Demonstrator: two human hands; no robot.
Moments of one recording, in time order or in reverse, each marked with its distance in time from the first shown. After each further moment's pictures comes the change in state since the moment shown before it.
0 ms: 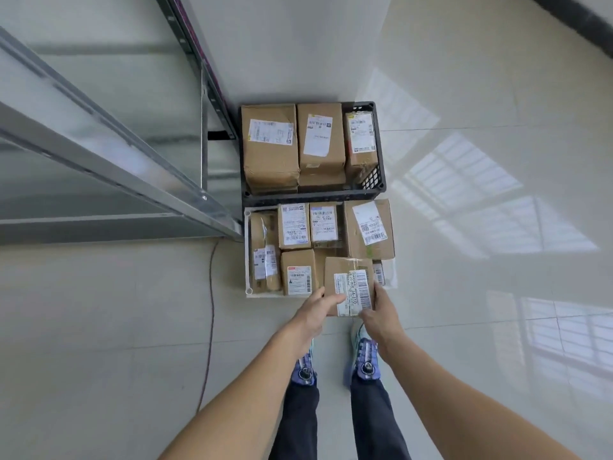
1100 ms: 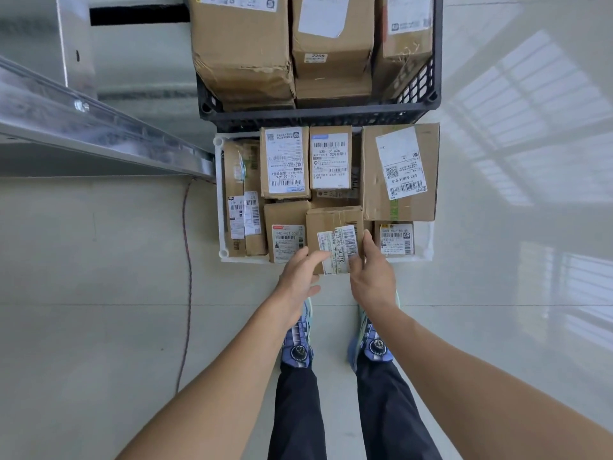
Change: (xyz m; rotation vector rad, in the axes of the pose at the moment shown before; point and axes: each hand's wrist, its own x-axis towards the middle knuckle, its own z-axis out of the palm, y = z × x) left_hand 0.194 -0.054 -0.022 -0.145 0.277 -0.088; right_hand 0.179 0.086 0.052 -0.331 0.041 -0.201
